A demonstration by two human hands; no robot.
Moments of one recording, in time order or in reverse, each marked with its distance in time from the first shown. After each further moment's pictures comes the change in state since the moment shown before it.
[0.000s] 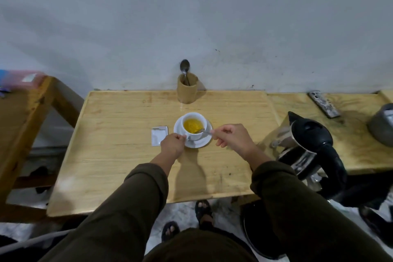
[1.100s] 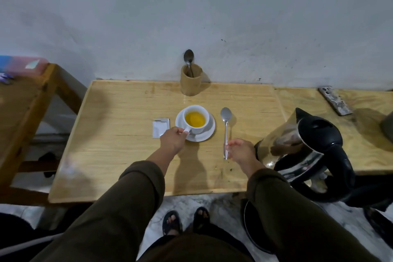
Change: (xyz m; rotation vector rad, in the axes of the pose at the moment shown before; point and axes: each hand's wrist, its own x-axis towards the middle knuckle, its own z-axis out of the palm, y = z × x) left_hand -0.008 -0.001 0.000 0.000 0.012 0.028; right_hand 0.011 0.078 0.012 0.093 0.216 0.416
